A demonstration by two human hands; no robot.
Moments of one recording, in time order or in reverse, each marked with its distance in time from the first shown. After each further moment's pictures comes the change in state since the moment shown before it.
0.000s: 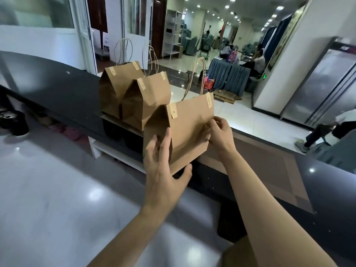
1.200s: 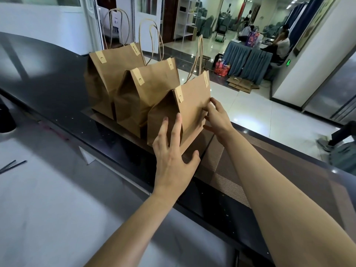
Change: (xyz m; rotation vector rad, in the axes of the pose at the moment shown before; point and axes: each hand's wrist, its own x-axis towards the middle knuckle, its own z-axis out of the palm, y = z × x) left_hand 0.117 -0.074 0.087 0.192 -0.021 -0.060; right_hand 0.170 0.021 0.077 0.030 -0.242 0.085
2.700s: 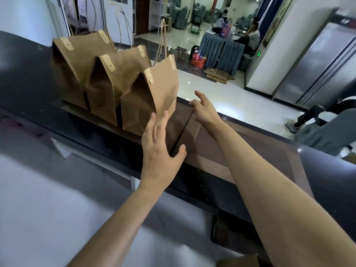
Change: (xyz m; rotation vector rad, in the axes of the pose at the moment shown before) left_hand -0.039 0.021 0.000 -0.120 -0.113 0.024; right_hand -0.062 0.000 -0.041 -0.238 0.035 -0.066
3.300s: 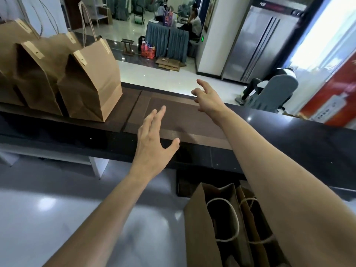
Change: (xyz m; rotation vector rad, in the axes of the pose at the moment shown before) left_hand -0.082 0.076 0.021 -0.130 -0.365 0.146; right_hand -0.145 0.034 -0.139 -0.049 0.254 0.081
